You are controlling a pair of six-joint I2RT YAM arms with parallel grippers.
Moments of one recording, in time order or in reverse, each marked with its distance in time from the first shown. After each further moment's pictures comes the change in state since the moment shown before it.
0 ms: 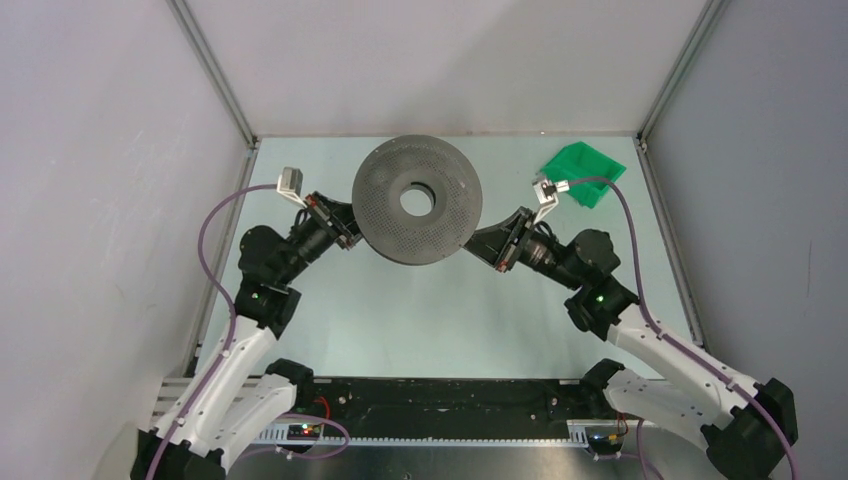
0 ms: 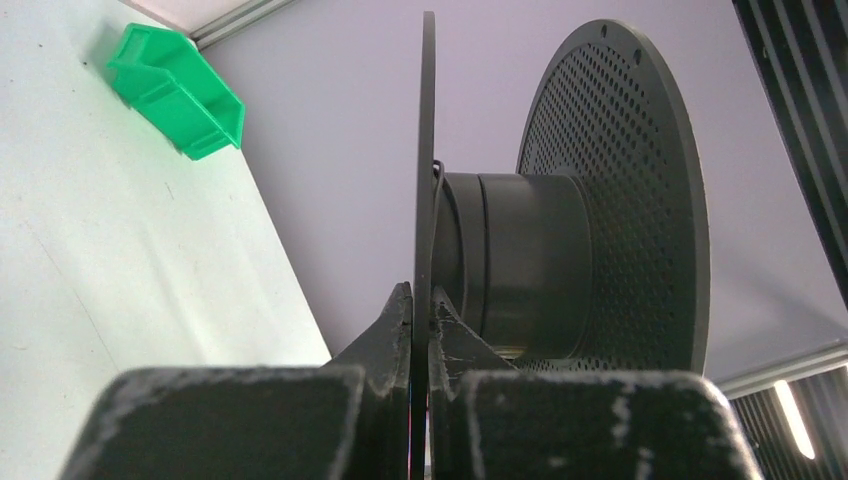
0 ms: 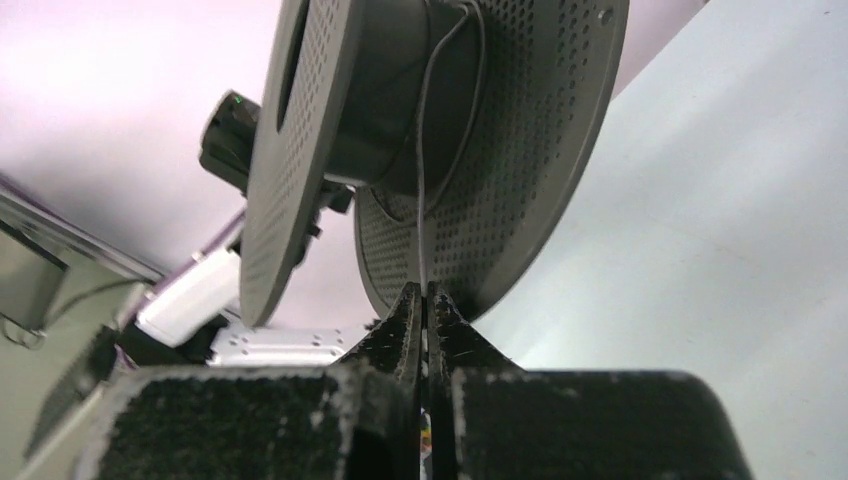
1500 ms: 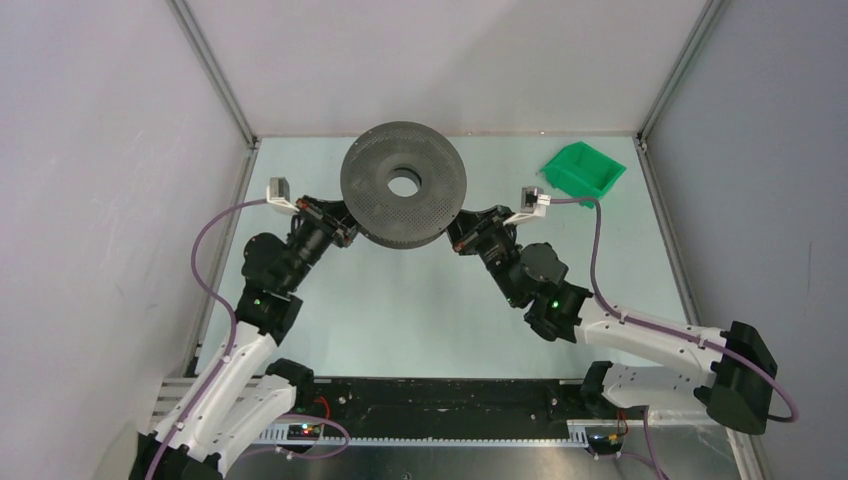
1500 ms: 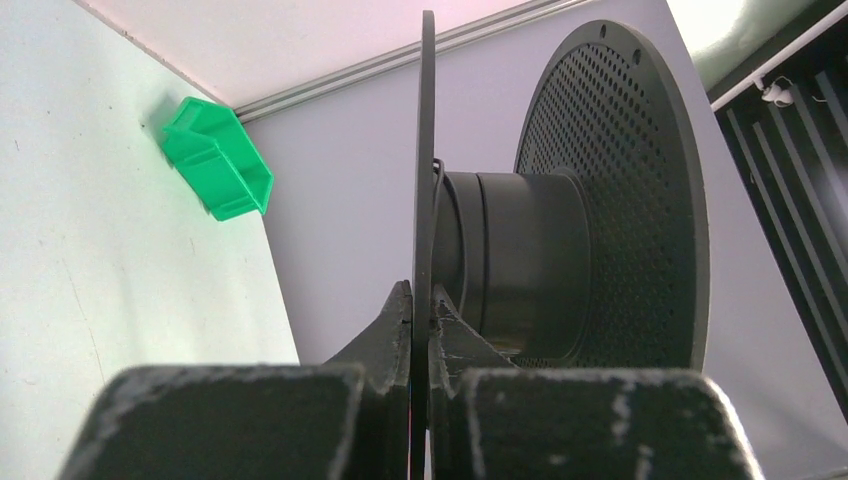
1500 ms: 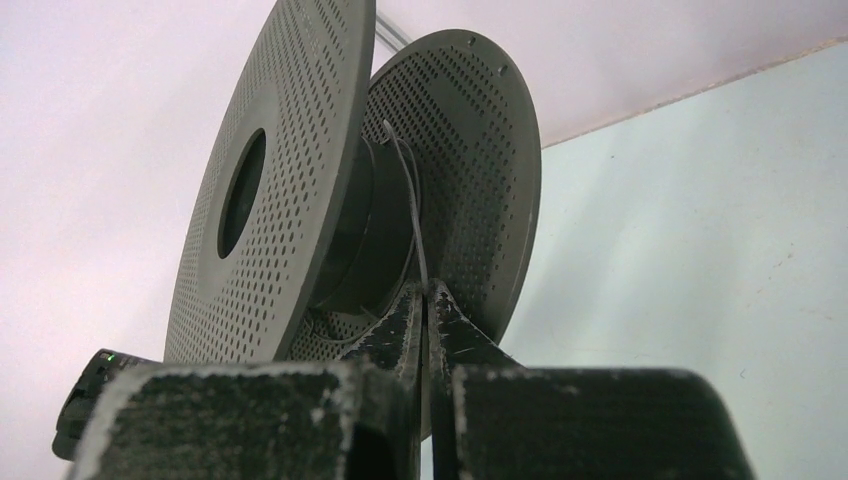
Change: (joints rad) left arm -0.025 -0.038 -0.056 -0.002 -0.245 -0.068; right arm 0.372 0.223 0.092 0.158 0.922 -0.052
